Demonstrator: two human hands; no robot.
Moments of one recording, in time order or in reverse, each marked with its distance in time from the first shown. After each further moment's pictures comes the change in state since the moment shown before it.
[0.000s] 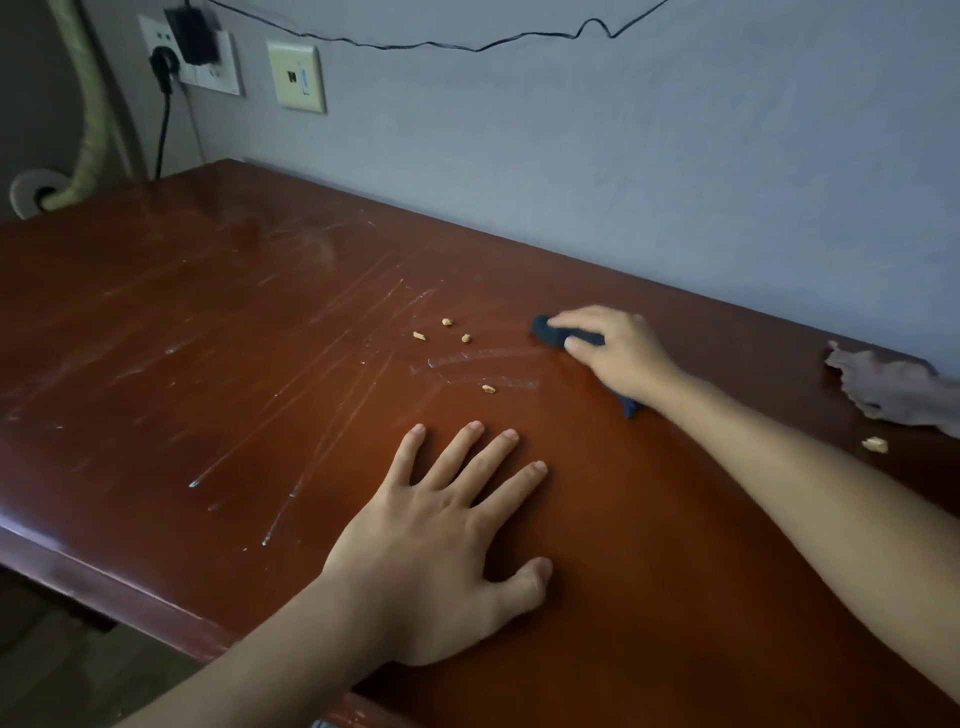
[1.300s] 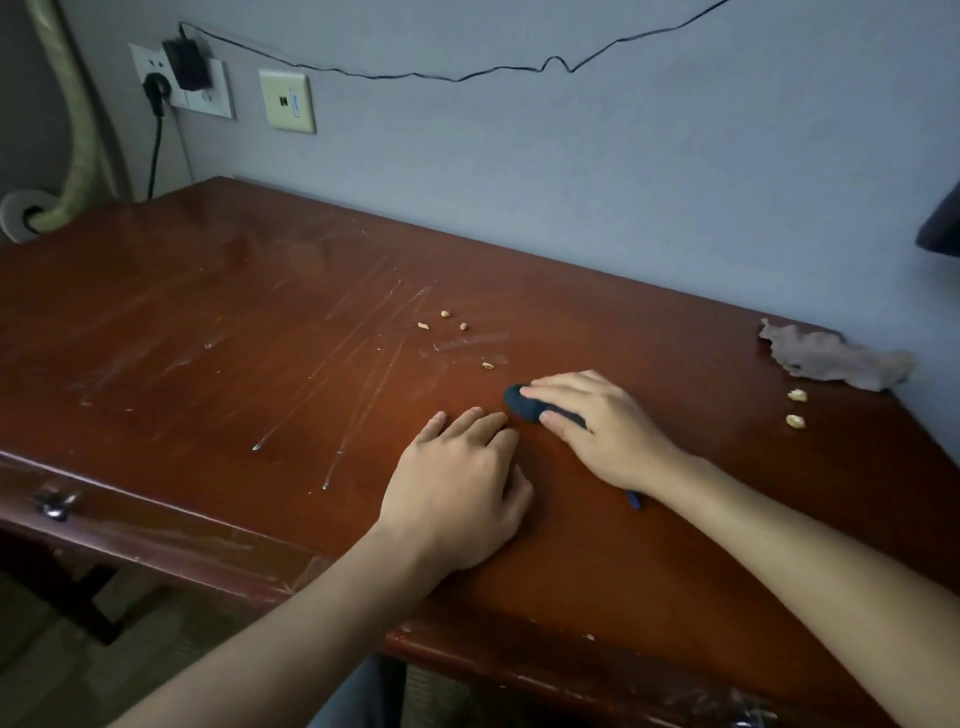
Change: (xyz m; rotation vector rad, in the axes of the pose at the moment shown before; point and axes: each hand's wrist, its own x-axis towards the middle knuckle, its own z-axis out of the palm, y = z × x) left_hand -0.010 0.002 0.016 -0.102 0.374 -0.006; right_hand -0.132 -0.074 0.005 -0.081 -0.050 -0.126
